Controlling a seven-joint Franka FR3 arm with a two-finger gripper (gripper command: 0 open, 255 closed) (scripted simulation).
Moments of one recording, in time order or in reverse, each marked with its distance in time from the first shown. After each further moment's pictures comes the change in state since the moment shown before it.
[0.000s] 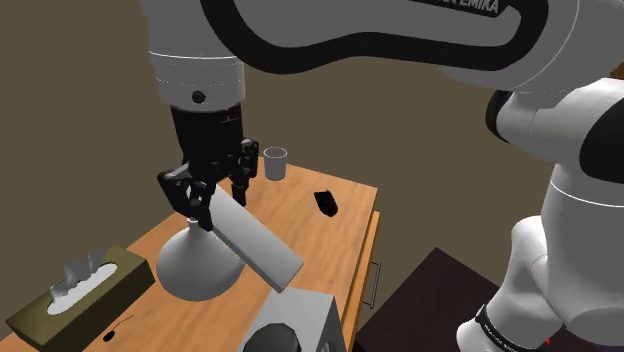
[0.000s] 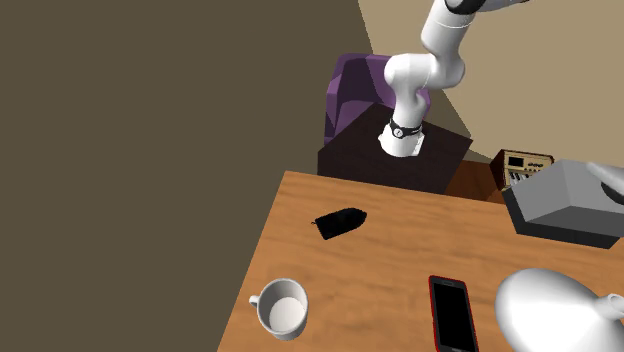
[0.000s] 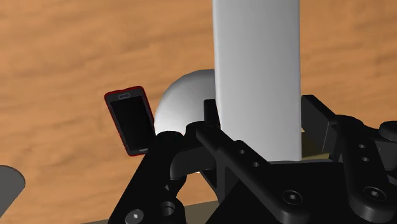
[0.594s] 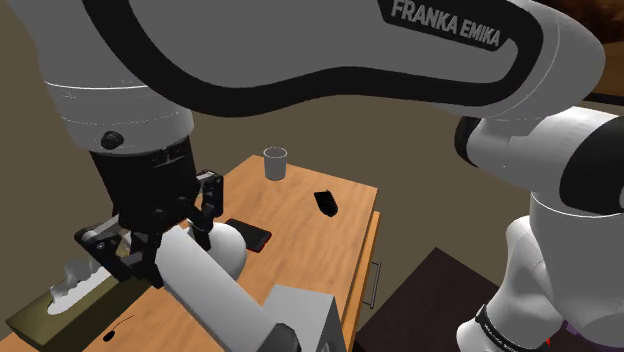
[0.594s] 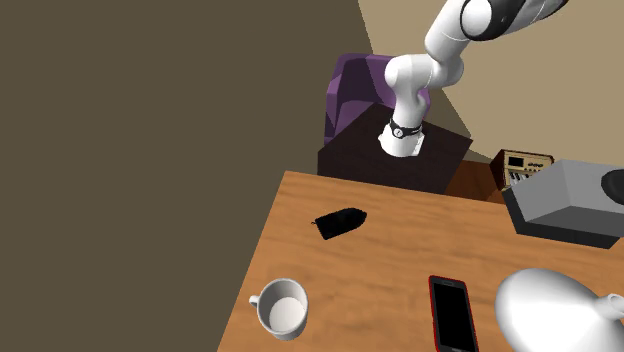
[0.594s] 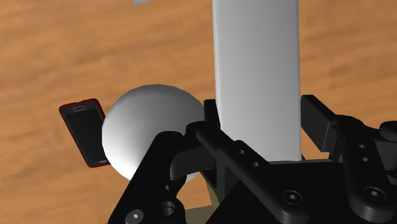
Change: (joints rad) arm 0.143 0.166 0.031 0.213 -0.063 -0.056 0.142
